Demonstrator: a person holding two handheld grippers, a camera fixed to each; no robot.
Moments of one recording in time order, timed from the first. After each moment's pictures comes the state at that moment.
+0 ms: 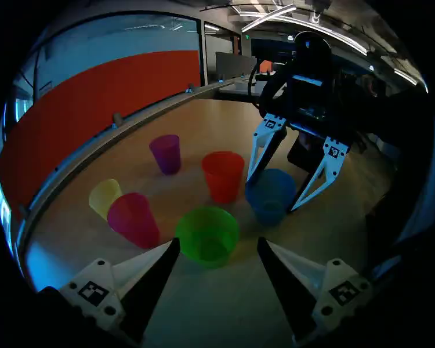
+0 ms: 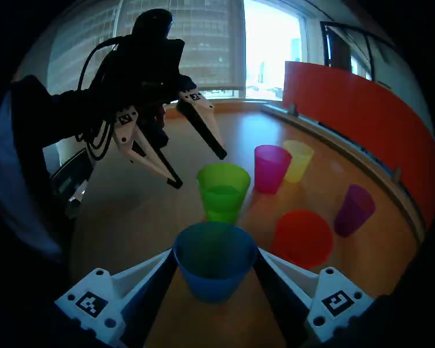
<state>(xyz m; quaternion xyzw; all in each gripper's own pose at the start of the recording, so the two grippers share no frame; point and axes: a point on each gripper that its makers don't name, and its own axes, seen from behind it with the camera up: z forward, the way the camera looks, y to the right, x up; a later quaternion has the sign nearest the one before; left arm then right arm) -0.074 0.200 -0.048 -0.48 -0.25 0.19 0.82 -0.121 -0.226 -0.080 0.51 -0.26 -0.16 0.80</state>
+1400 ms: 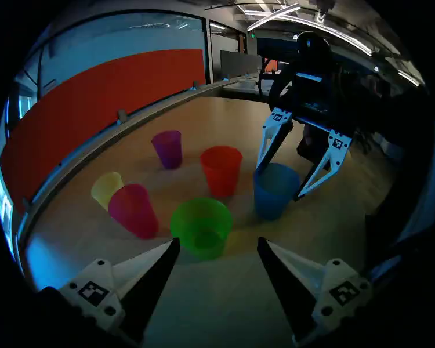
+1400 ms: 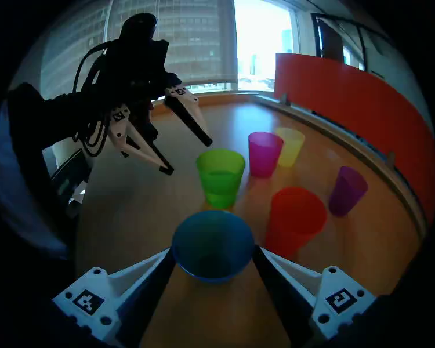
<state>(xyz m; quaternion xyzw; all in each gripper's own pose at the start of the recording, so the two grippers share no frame) -0.076 0.191 -0.062 -0.47 -0.26 0.19 0.82 -0.122 -0.203 -0.100 0.49 -0.29 -0.16 0.81</state>
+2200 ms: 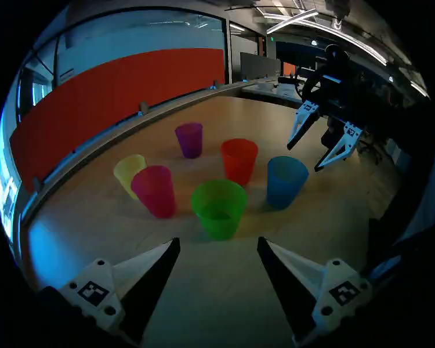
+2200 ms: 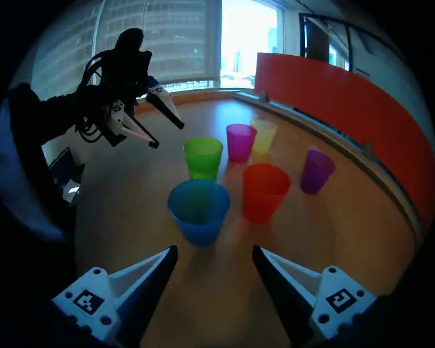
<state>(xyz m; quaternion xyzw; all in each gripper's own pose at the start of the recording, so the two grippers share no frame) -0.077 0.151 -0.067 -0.42 -0.27 0.17 0.85 -0.112 -0.144 -0.119 0.44 -0.29 -0.16 0.84</state>
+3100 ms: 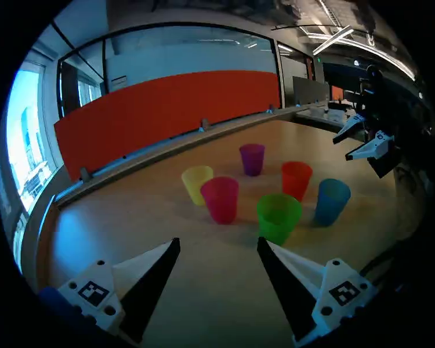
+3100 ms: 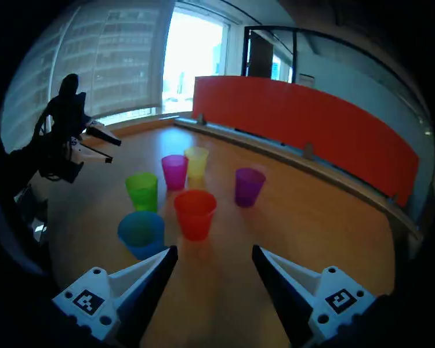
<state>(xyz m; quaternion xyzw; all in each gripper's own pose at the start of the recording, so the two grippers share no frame) -0.042 0.083 -0.029 -0.27 -0.20 0.13 0.93 -0.057 -0.092 -0.077 0.28 -0.23 -0.11 0.92</state>
